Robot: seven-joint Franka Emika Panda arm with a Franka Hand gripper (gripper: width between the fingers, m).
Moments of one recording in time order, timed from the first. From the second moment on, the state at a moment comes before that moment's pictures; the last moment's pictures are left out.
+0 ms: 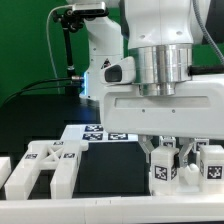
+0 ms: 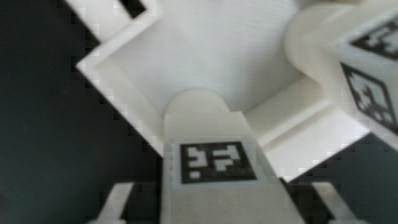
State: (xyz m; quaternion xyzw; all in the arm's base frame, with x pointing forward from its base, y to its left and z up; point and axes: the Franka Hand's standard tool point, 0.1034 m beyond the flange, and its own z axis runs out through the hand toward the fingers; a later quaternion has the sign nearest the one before) arm 0.641 0.054 0.066 -0.91 0.41 -0.06 0.06
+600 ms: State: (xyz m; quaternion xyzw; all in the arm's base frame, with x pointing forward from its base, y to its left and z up) arm 0.645 0.056 0.067 -0.68 0.73 -0.02 0.09
